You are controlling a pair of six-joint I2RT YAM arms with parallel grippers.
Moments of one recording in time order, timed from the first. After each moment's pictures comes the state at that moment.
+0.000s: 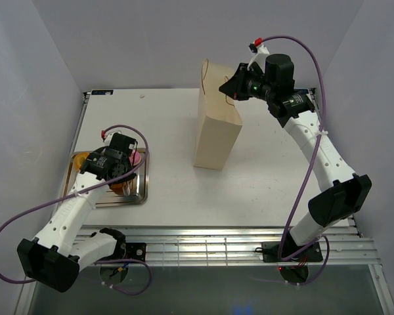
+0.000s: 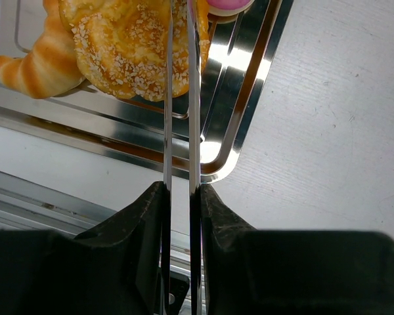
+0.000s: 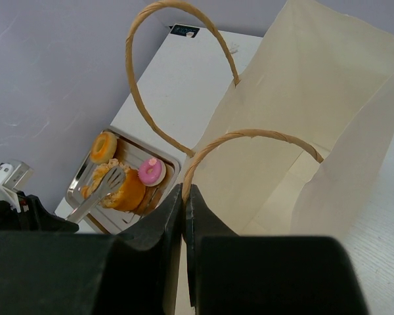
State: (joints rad) left arm -0.37 1.06 1.04 -1.05 -0.40 -0.58; right arm 0.40 1.60 1.75 -0.39 -0.40 0.40
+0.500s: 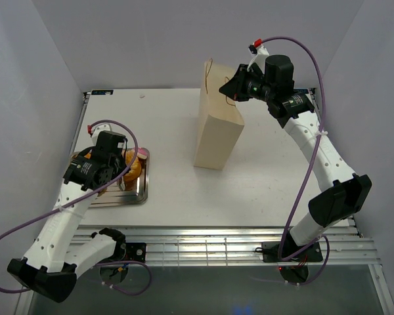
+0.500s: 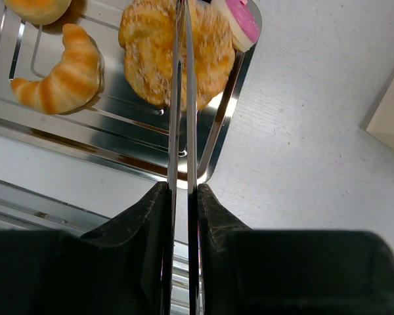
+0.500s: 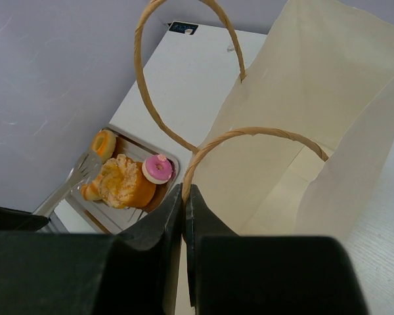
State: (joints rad) left arm -0.37 0.98 1.16 -1.11 -0.42 -0.61; right arm 0.40 1.59 1.74 -0.39 -0.40 0.40
